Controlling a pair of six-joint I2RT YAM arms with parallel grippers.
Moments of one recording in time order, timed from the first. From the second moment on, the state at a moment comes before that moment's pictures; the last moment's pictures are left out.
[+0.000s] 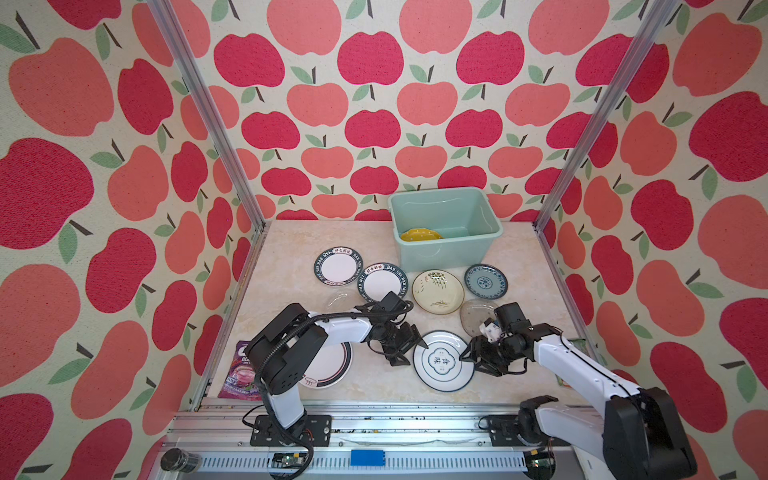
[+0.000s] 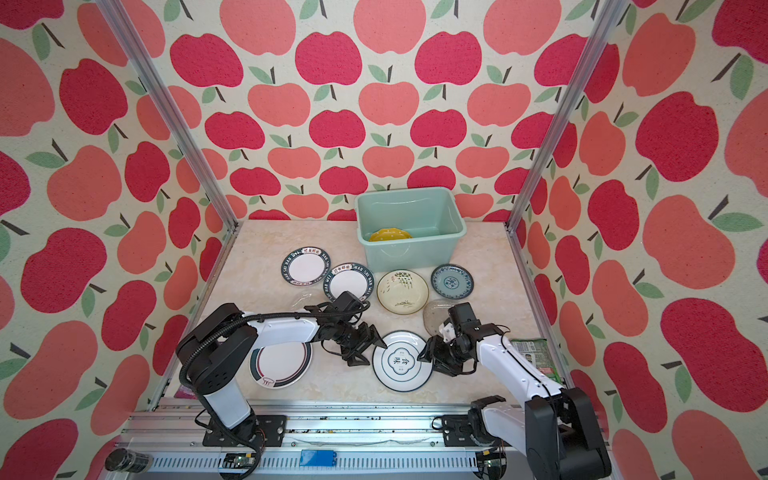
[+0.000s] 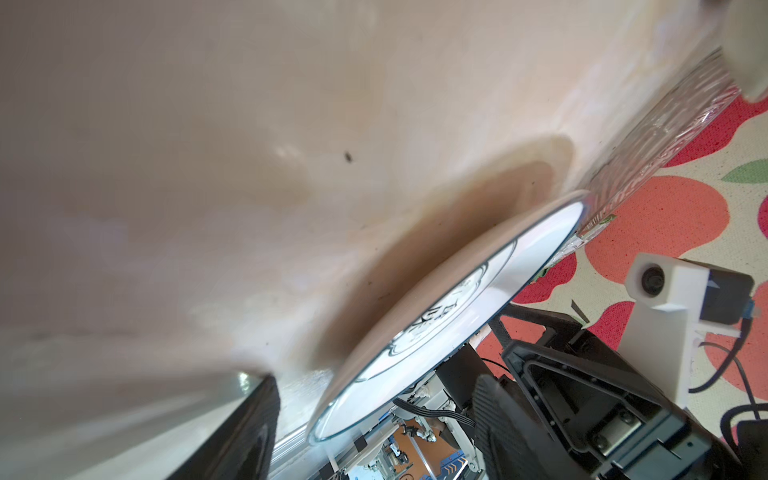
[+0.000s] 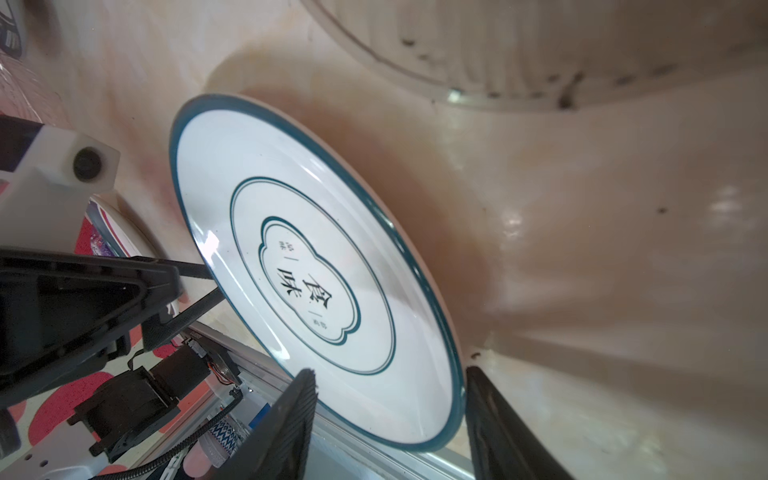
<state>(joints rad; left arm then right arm) -0.81 1.76 0.90 -0.22 0.64 -1.32 0.34 1.11 0.51 -0.73 -0.55 0.61</state>
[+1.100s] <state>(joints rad) -0.81 1.77 0.89 -0.19 0.65 -1.32 0.46 1.08 0.54 -0.58 -0.59 0.68</state>
